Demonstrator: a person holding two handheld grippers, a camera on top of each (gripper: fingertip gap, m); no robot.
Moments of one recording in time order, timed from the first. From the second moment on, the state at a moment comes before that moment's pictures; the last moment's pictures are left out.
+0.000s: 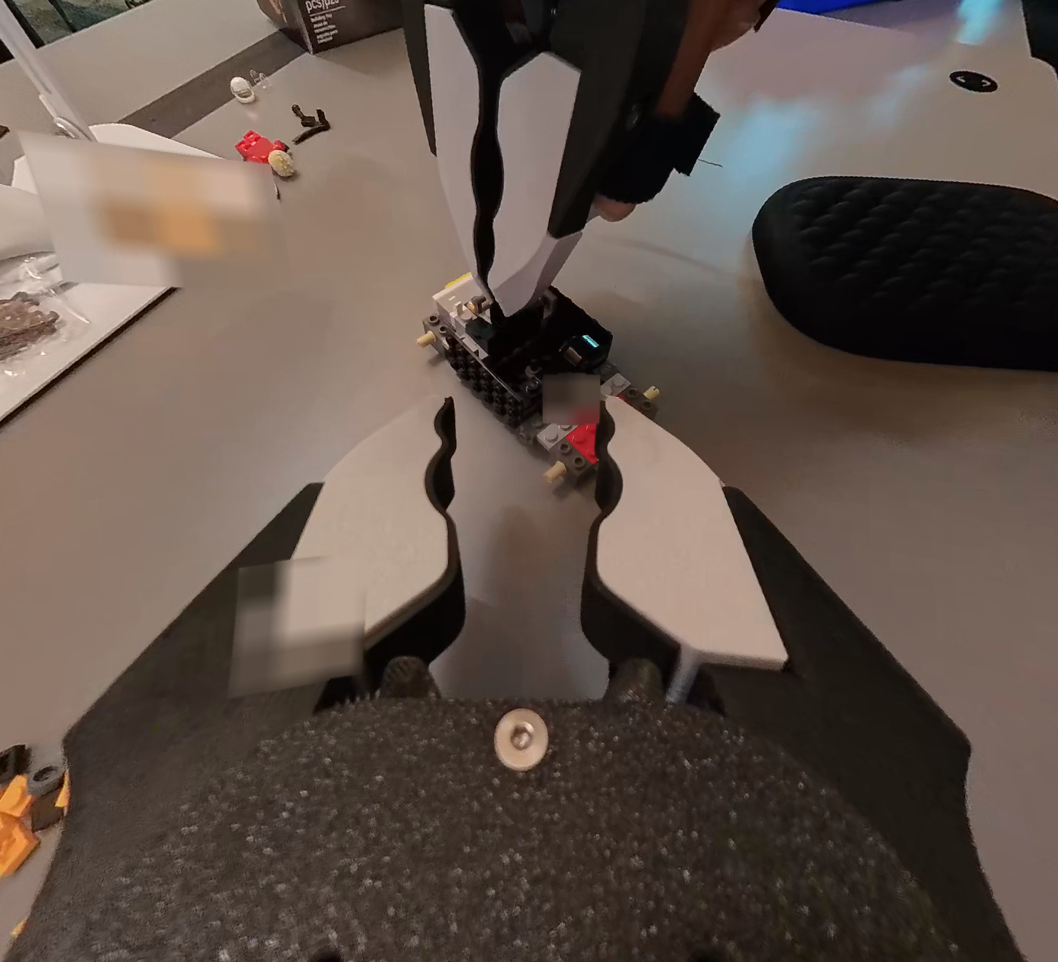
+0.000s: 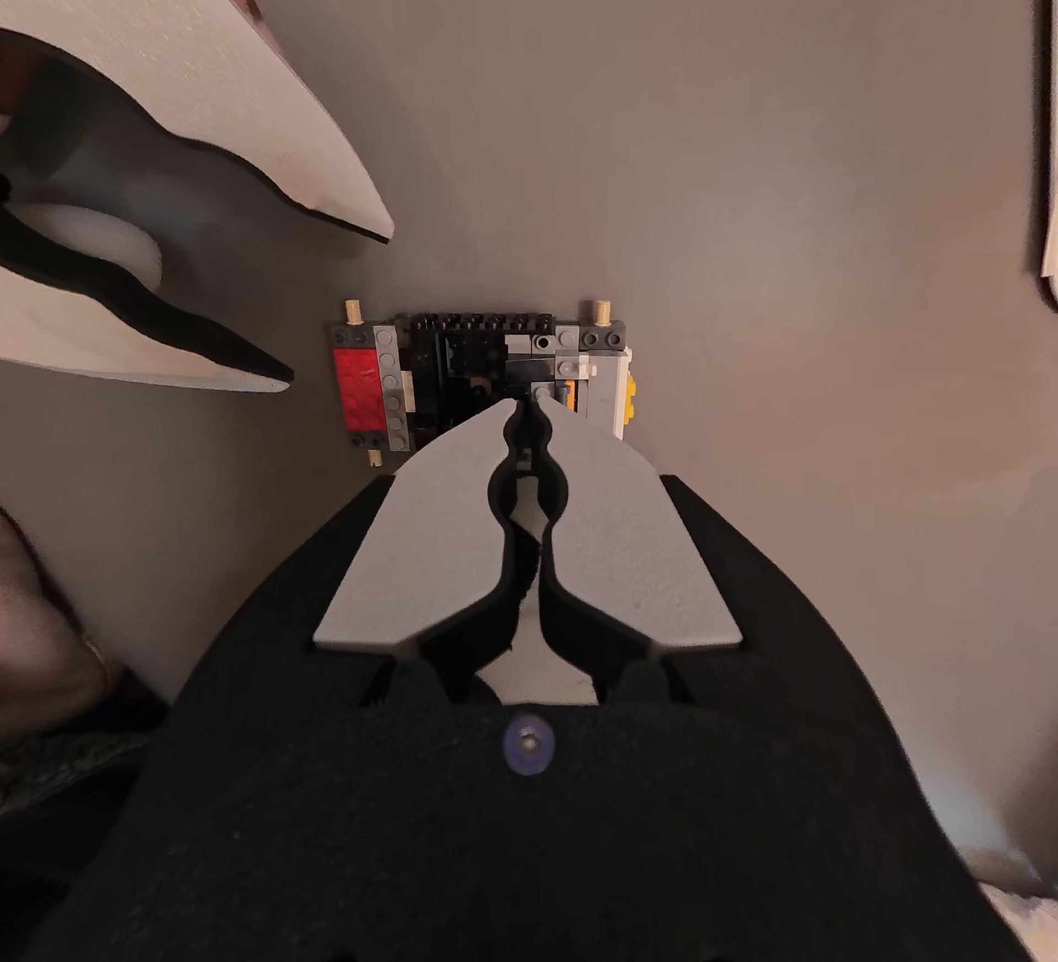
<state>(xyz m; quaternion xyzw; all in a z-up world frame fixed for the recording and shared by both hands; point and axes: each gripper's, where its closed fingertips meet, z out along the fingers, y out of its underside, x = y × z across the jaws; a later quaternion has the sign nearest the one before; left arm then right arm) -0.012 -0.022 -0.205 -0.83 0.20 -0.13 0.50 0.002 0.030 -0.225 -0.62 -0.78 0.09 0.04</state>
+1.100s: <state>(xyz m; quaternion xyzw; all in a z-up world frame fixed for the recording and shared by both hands) -0.009 -0.023 -0.207 -0.83 0.21 -0.13 0.50 0.003 0.029 -0.228 -0.61 -0.79 0.04 0.03</state>
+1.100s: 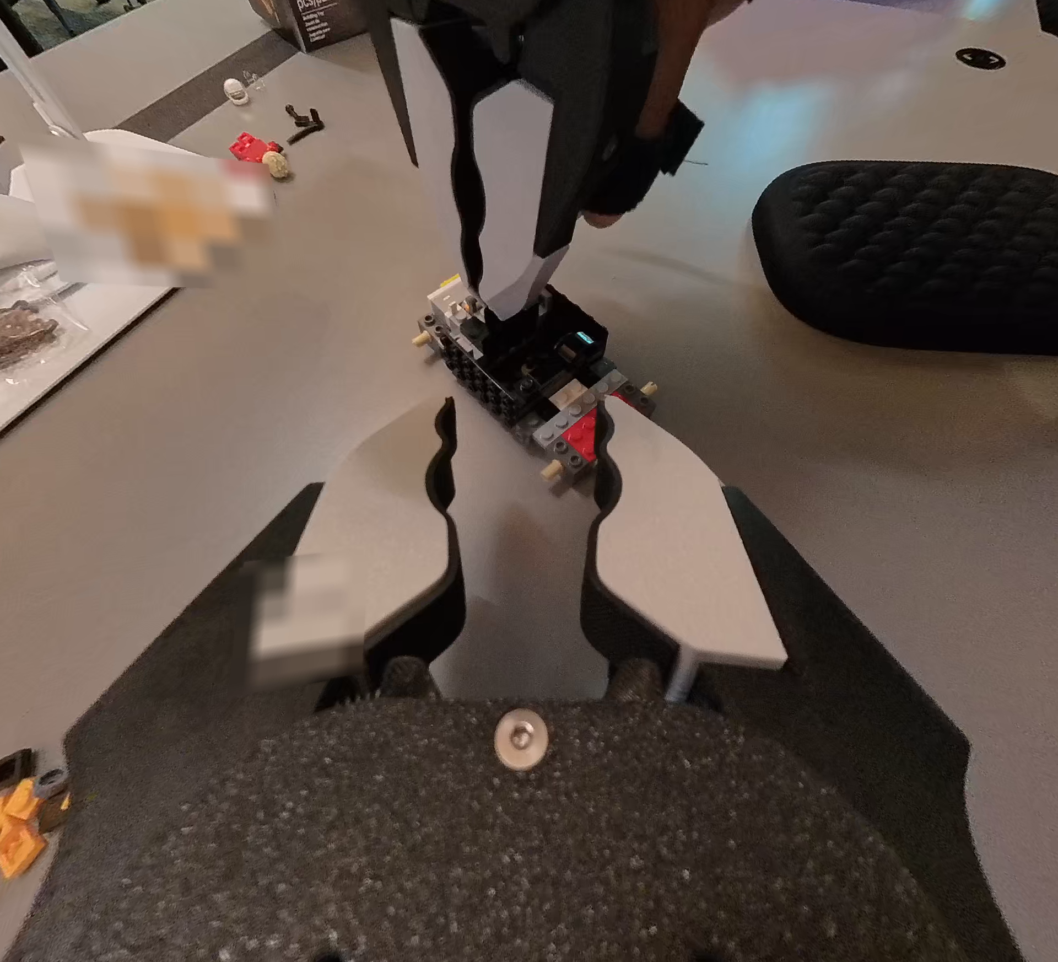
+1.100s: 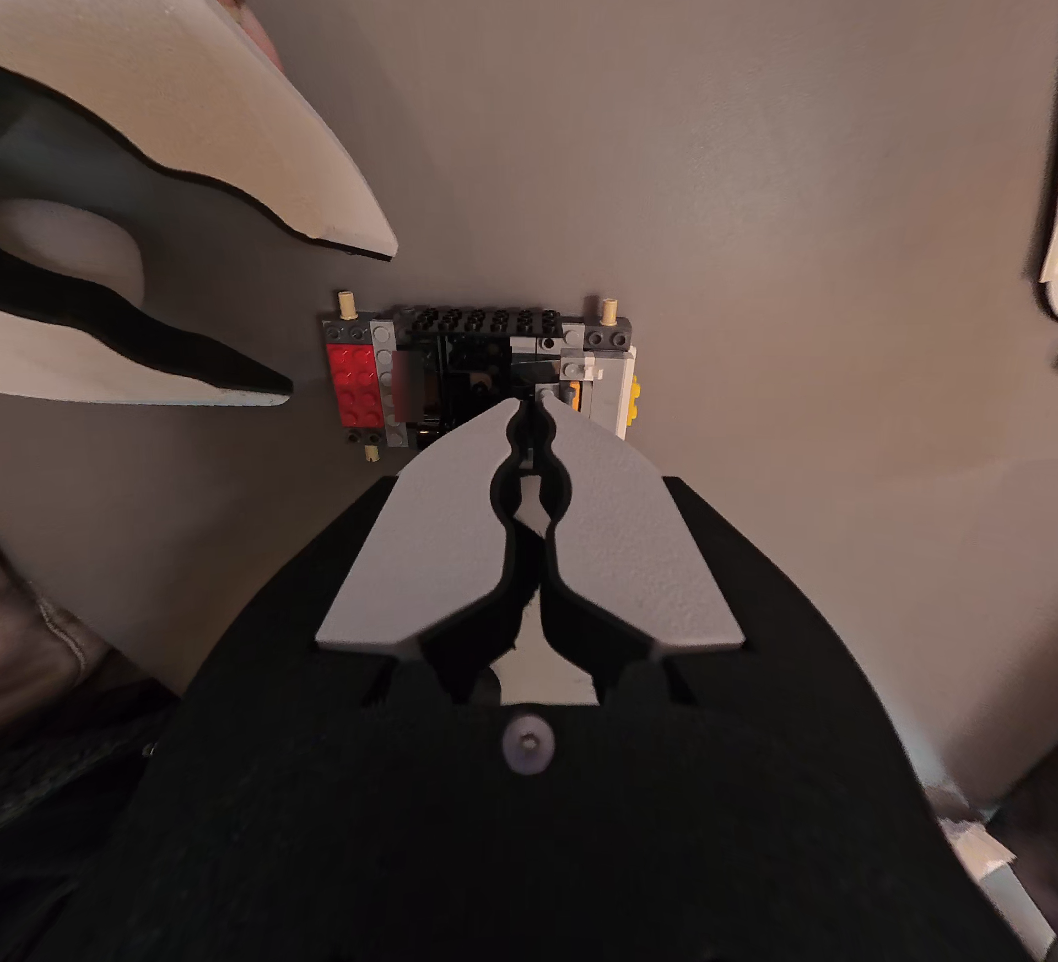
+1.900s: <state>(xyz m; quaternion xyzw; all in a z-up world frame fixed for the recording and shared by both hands) -0.008 -0.022 -0.209 -0.83 0.22 -0.13 0.50 -0.003 0.029 -0.225 -0.60 -0.77 0.19 0.13</state>
